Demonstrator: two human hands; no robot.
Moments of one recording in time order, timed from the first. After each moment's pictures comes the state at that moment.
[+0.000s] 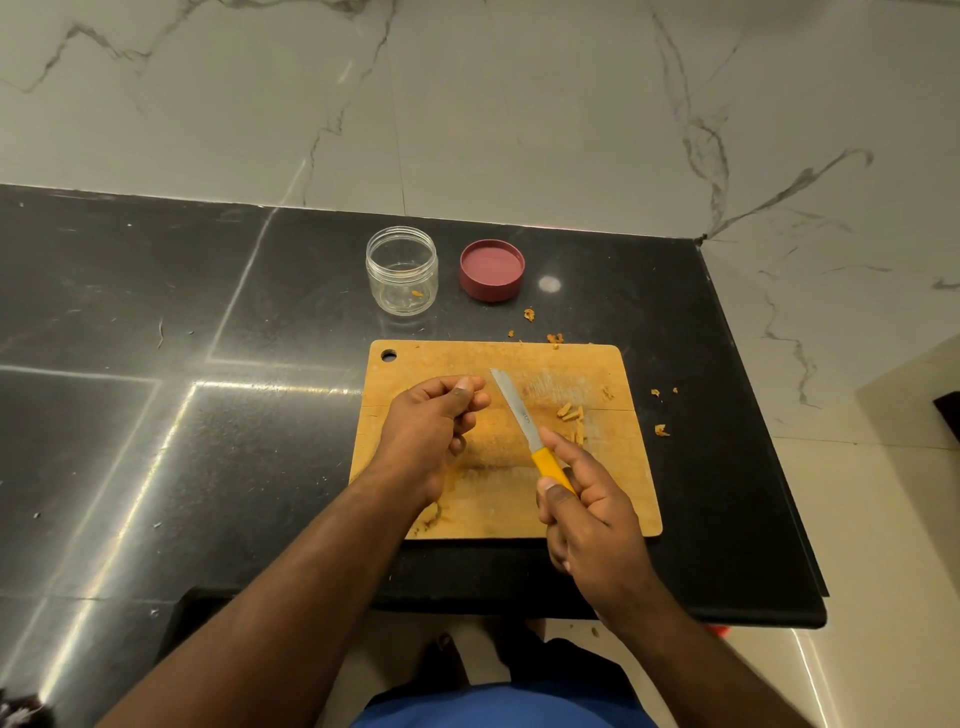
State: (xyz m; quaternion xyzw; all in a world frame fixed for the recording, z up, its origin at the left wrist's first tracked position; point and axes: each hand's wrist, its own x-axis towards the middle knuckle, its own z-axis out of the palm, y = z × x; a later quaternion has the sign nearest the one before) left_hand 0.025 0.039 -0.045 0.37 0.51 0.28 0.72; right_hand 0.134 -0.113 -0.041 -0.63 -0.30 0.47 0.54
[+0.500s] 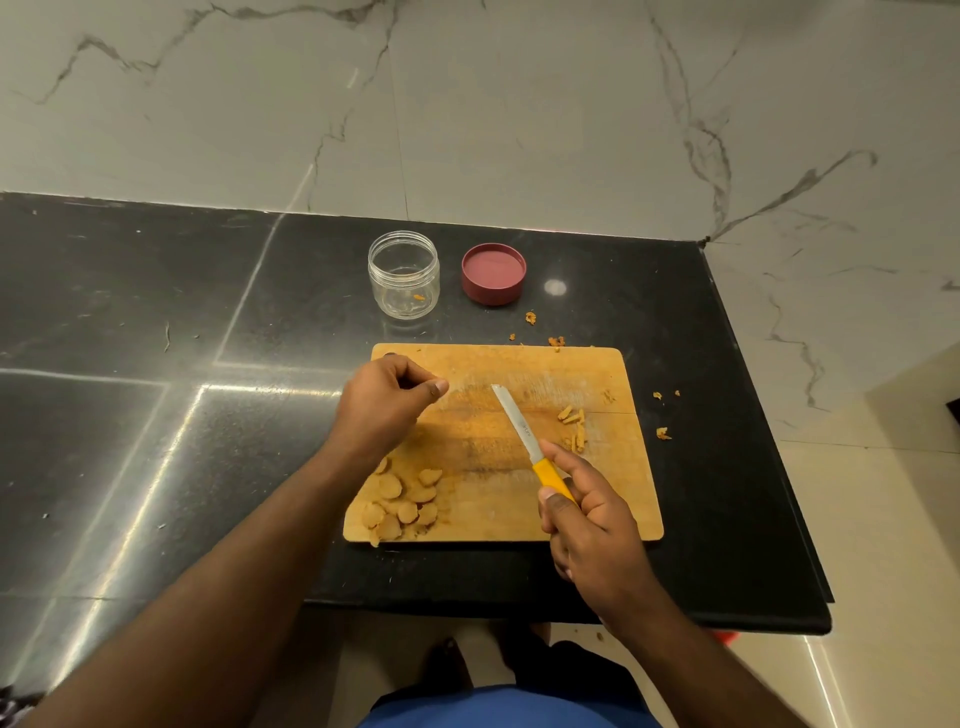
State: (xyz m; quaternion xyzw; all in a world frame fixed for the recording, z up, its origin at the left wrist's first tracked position) left_hand -0.005 0.077 -0.038 0.64 0.56 0.23 0.47; right_hand 0.137 -0.116 -0.045 -0.63 -0.29 0.49 0.53
